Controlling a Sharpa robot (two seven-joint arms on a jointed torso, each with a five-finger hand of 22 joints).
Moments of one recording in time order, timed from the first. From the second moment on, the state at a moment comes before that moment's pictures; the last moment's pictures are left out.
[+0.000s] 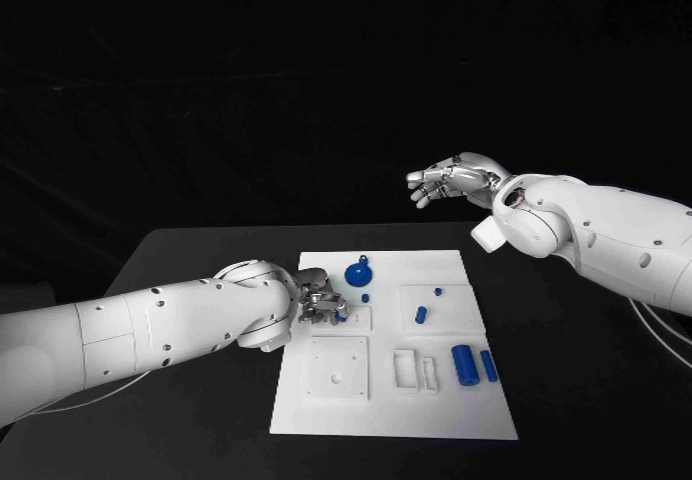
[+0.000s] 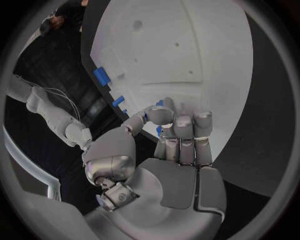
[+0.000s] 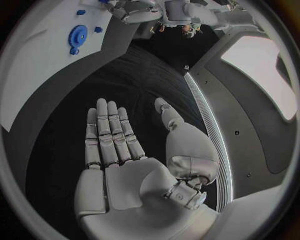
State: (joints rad) left arm 1.35 -0.60 -0.23 1.36 -0.99 -0.11 -0.38; left_hand 0.68 0.08 0.74 -0.28 0.45 1.11 0.10 0.37 0.74 1.48 -0.08 0.90 0.72 1.18 -0.14 1.45 0.66 0.09 0.96 -0.14 1.26 1.11; right arm 1.42 -0.63 0.00 1.06 -0.59 -0.05 0.15; right_hand 0.74 -0.05 0.36 -0.28 0.29 0.82 0.20 0.25 0.45 0.99 0.15 0.28 0.20 0.93 0.14 0.34 0.61 0.21 0.59 0.21 0.28 1.14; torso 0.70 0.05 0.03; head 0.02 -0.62
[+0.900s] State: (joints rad) left arm 1.35 -0.60 -0.23 1.36 -0.99 -0.10 -0.38; left_hand 0.66 0.08 0.75 -0.28 0.46 1.11 0.09 0.38 0.75 1.48 -0.08 0.93 0.72 1.18 -0.14 1.47 0.66 0.09 0.97 -0.14 1.27 1.12; right arm 1.41 -0.63 0.00 1.06 -0.59 -0.05 0.15; right_hand 0.74 -0.05 0.36 -0.28 0.31 0.82 0.20 0.25 0.44 0.99 0.15 0.27 0.18 0.90 0.15 0.32 0.61 0.21 0.56 0.22 0.27 1.15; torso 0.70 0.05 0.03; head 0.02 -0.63
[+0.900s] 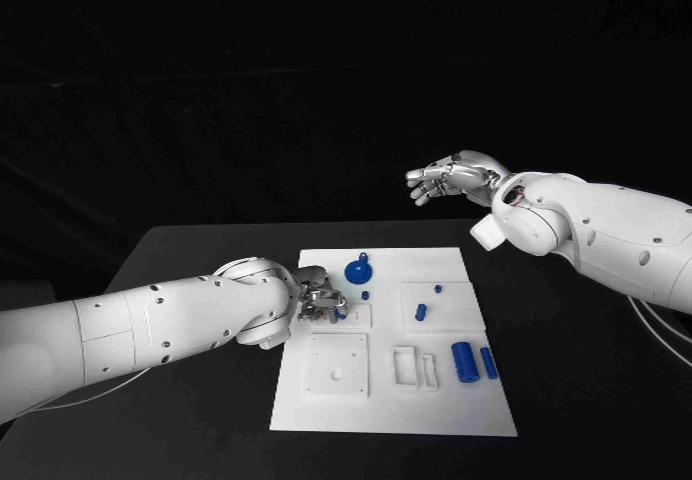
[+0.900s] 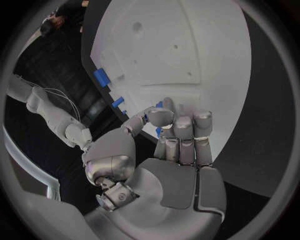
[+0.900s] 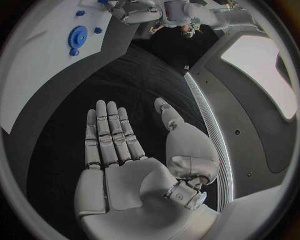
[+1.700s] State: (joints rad) left arm 1.36 -0.60 -0.23 1.36 -0.99 -0.08 -0.39; left_hand 0.66 0.08 0.75 -0.28 0.50 1.12 0.10 0.38 0.75 1.48 -0.08 0.95 0.72 1.18 -0.14 1.48 0.66 0.11 0.97 -0.14 1.27 1.12; right arm 1.41 -0.63 0.00 1.05 -0.58 -0.05 0.15; right_hand 0.75 -0.05 0.36 -0.27 0.32 0.82 0.20 0.26 0.44 0.99 0.16 0.27 0.17 0.89 0.16 0.31 0.61 0.21 0.54 0.22 0.27 1.16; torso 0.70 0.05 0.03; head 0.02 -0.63
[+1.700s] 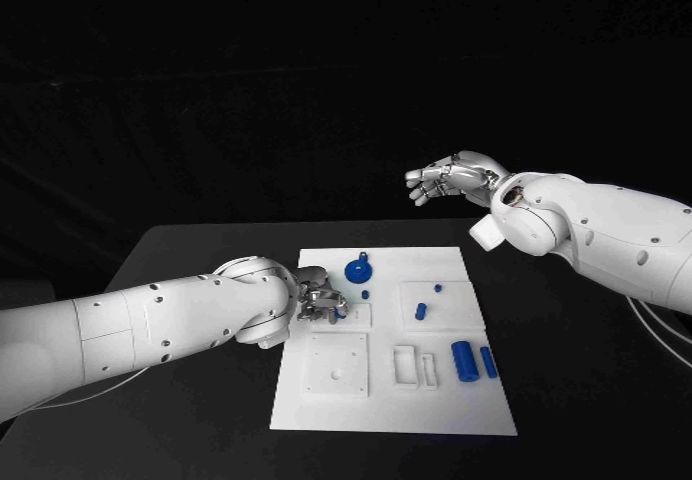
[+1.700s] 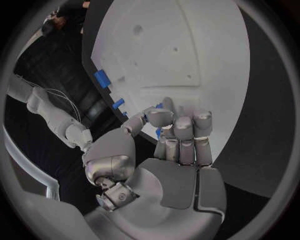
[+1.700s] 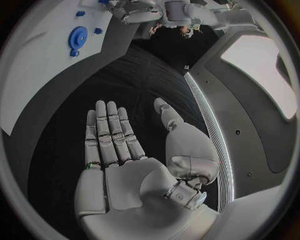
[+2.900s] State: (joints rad) left arm 1.36 -0.57 -0.23 1.33 -0.98 0.00 -0.39; left_hand 0.62 0.10 0.75 -0.20 0.30 1.19 0.04 0.40 0.74 1.48 -0.08 0.98 0.69 1.19 -0.17 1.49 0.64 0.11 0.97 -0.14 1.27 1.12; right arm 1.41 -0.62 0.00 1.05 -0.58 -0.05 0.14; right_hand 0.75 -0.05 0.36 -0.27 0.33 0.82 0.20 0.26 0.44 0.99 0.16 0.27 0.17 0.89 0.16 0.31 0.61 0.21 0.54 0.22 0.27 1.16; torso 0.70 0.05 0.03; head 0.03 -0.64
